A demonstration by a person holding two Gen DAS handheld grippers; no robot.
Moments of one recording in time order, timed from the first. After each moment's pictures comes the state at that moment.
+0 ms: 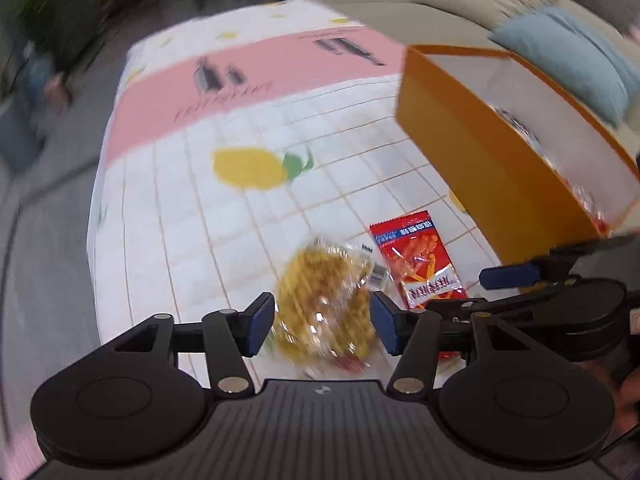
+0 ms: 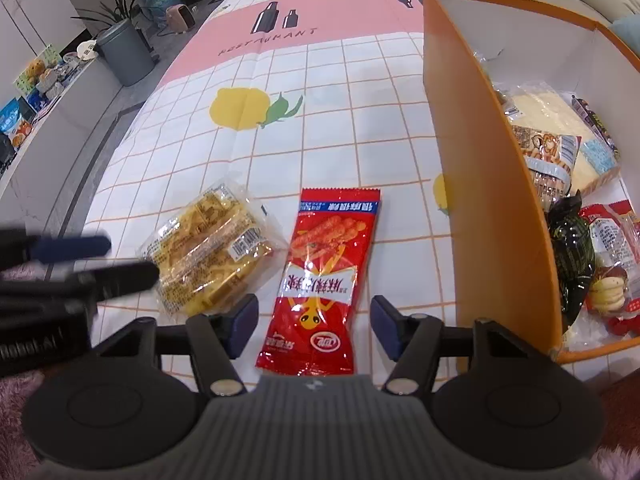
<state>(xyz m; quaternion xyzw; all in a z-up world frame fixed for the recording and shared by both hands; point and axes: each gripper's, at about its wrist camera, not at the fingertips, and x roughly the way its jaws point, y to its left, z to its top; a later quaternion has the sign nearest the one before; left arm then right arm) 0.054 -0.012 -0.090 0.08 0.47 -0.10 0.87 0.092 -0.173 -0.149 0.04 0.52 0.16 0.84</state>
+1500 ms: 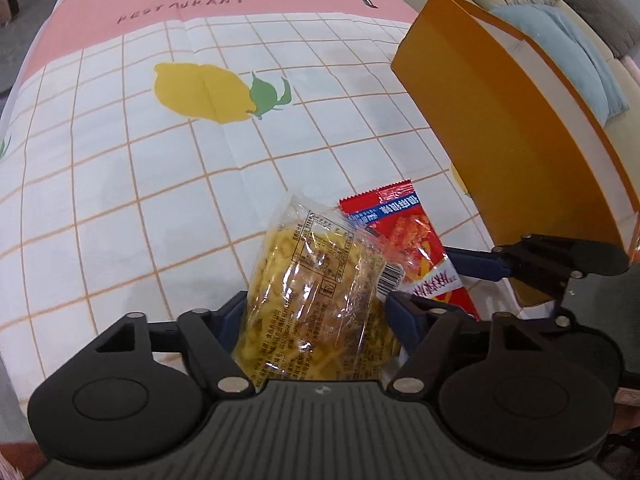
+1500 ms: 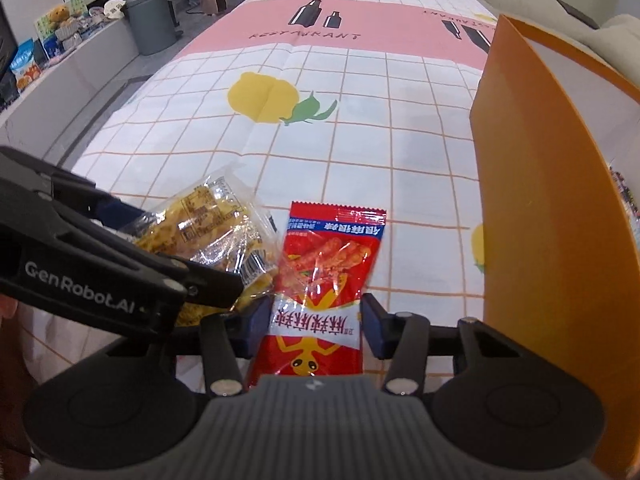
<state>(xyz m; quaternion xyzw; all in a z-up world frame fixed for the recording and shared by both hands) 0.105 0.024 -0.153 -0.05 0.56 -0.18 0.81 0.113 -0.142 -0.174 -0.05 0.49 0.18 0.85</state>
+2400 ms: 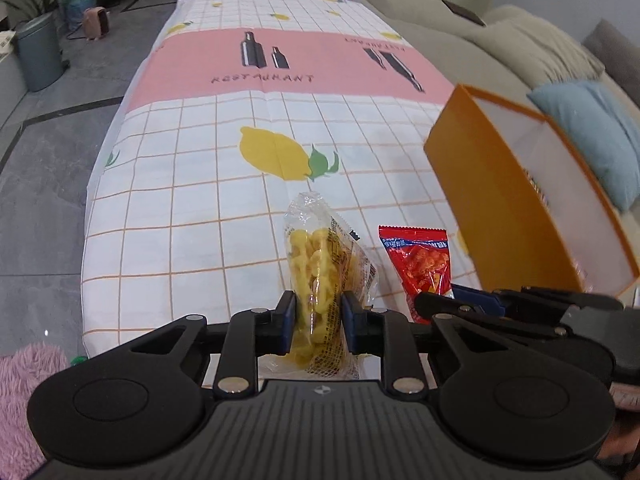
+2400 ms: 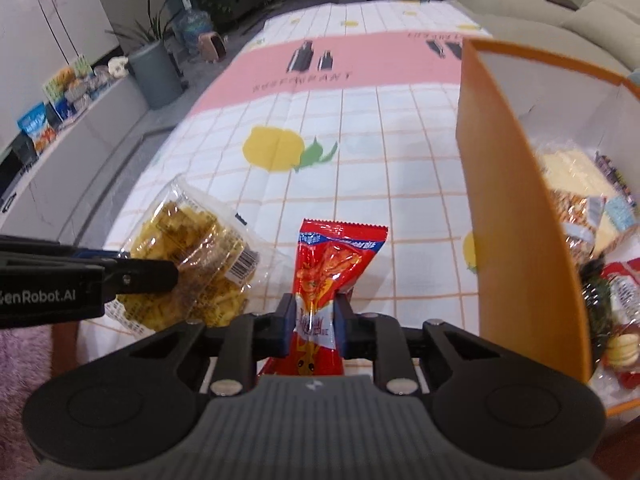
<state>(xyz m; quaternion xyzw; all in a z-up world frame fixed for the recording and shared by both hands) 0.053 0.023 -0.085 -0.08 0.48 -0.06 0.87 0.095 -0.164 -0.137 0.03 0.45 0.19 0.87</state>
